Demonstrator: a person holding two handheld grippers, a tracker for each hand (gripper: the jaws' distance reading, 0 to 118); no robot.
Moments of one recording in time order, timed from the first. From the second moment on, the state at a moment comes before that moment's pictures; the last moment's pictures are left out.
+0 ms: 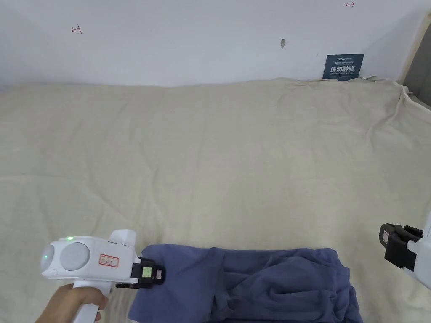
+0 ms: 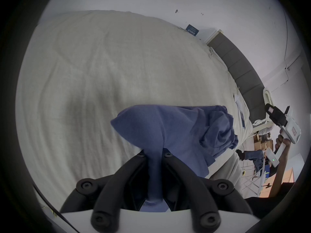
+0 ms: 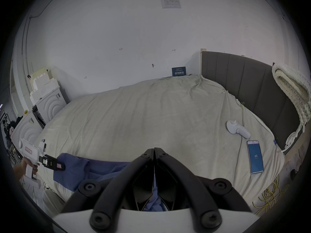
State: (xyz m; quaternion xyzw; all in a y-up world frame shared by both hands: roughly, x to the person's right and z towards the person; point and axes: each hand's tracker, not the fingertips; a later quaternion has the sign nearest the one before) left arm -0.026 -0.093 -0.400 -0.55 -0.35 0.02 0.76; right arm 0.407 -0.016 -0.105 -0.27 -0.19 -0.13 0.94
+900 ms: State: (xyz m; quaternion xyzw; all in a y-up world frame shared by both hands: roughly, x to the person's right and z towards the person) left arm 0.052 -0.024 -0.373 -0.56 -0.35 -0.03 0.75; right arm 0.400 -0.016 -0.104 -0.26 -0.17 -0.13 0.94
